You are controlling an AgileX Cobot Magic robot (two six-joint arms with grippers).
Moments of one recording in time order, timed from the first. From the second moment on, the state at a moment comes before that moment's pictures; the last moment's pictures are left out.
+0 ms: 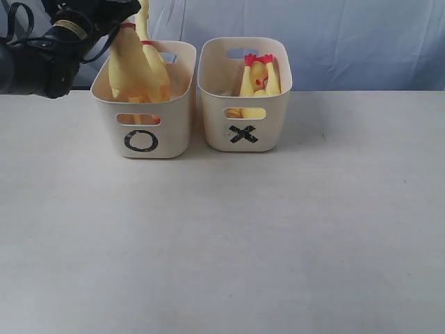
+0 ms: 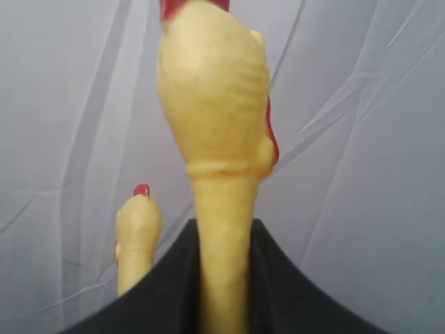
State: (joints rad) left arm -0.17 2.13 -1.45 0.13 -0.75 -0.46; right arm 0.88 0.48 -0.41 1.74 -0.51 -1.60
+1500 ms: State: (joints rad) left arm -0.13 2.14 -1.46 0.20 -0.52 -0.23; right arm 0.88 0.48 -0.41 1.74 -0.50 -1.60
